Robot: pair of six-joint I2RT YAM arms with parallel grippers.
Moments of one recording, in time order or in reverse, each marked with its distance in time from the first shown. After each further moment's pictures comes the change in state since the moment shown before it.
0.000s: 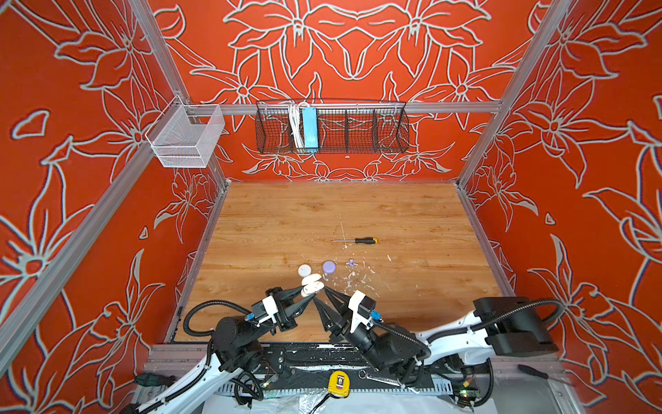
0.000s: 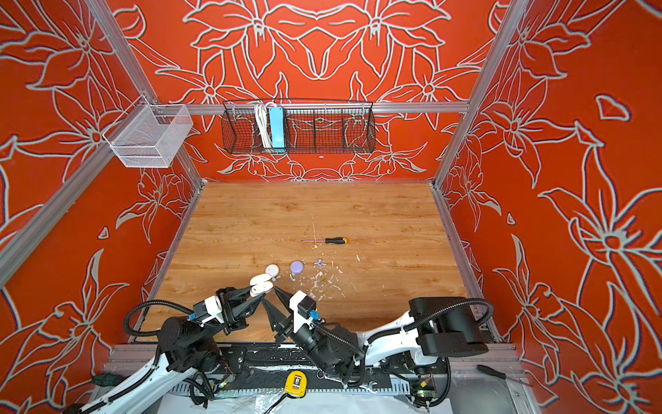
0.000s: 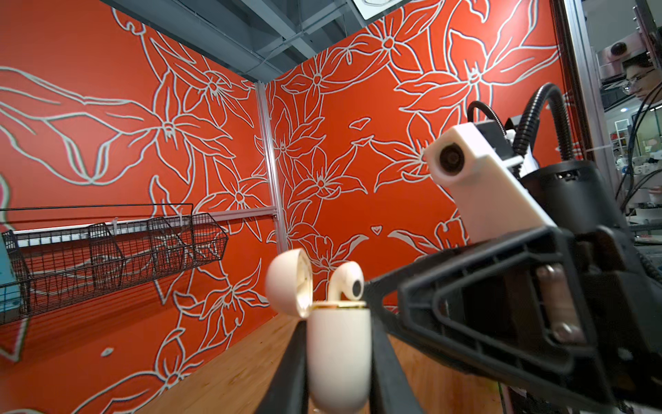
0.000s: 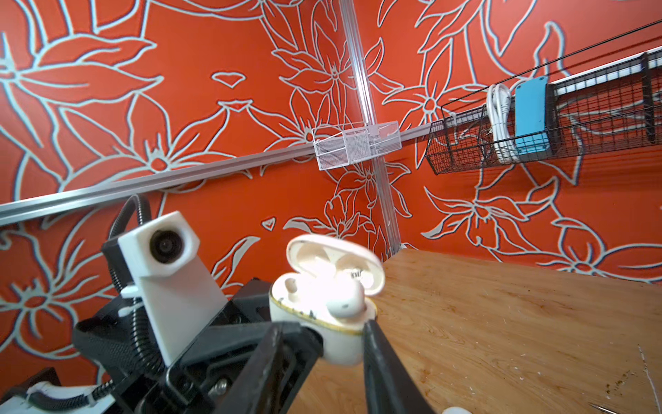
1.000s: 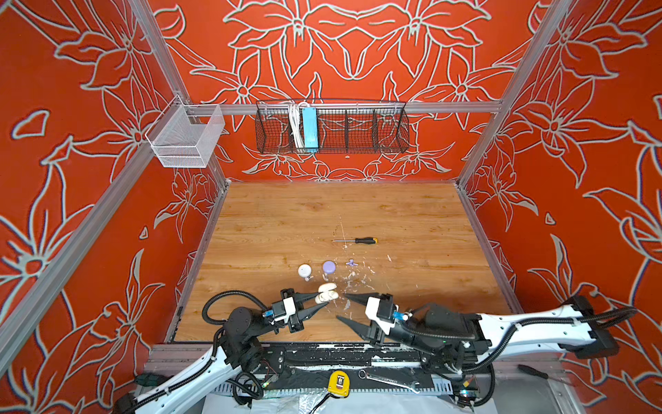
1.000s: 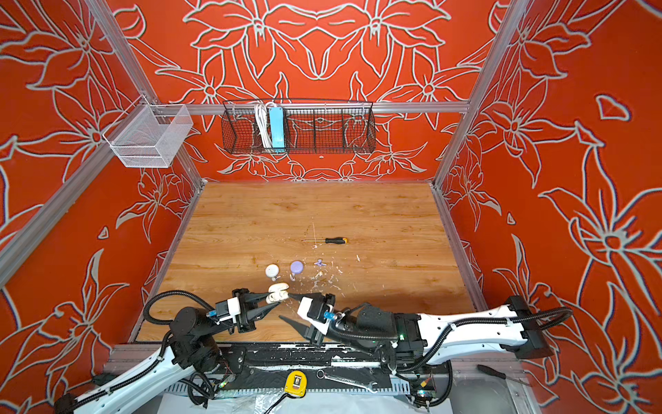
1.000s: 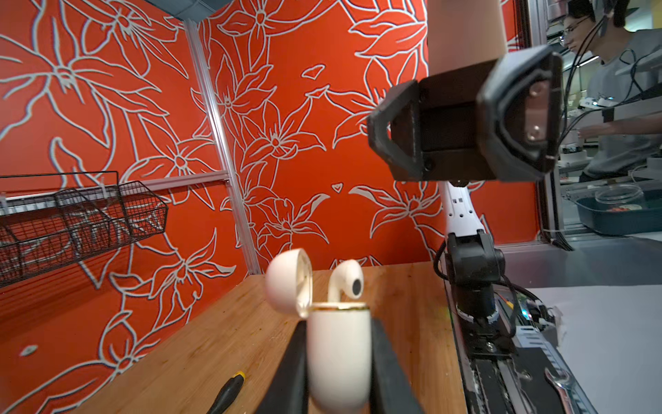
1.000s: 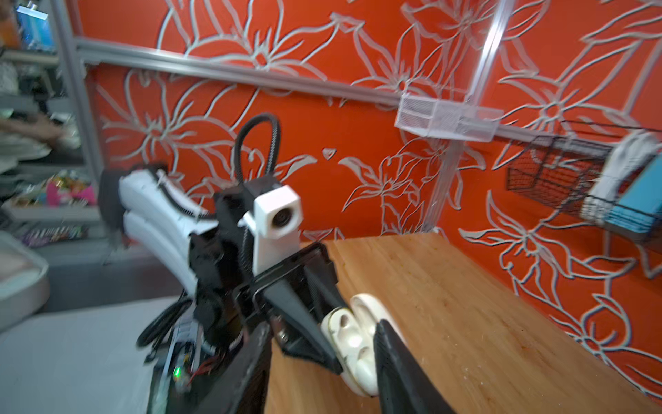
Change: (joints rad) left arm 0.000 0.218 0.017 0.012 0.171 0.055; right arm -0.055 -0.623 0.090 -1.150 -0.430 -0.118
